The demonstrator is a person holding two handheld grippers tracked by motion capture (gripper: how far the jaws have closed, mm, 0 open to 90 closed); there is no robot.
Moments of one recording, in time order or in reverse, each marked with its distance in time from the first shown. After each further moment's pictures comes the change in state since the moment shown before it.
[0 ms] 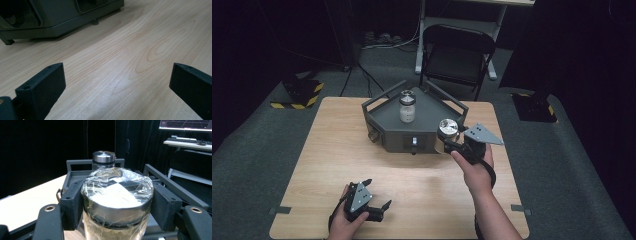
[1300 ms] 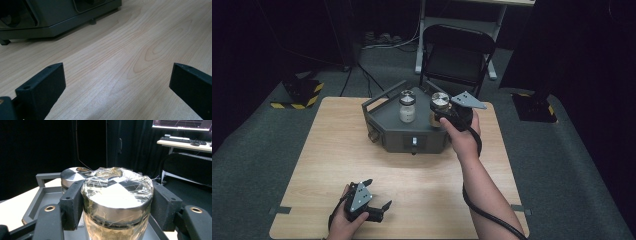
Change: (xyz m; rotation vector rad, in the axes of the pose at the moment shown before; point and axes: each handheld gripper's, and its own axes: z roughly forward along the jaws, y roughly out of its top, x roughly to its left) left arm 0.004 0.001 0.000 0.005 -0.020 -0.002; right arm -0.026 0.033 0.084 0.026 -0.054 0.003
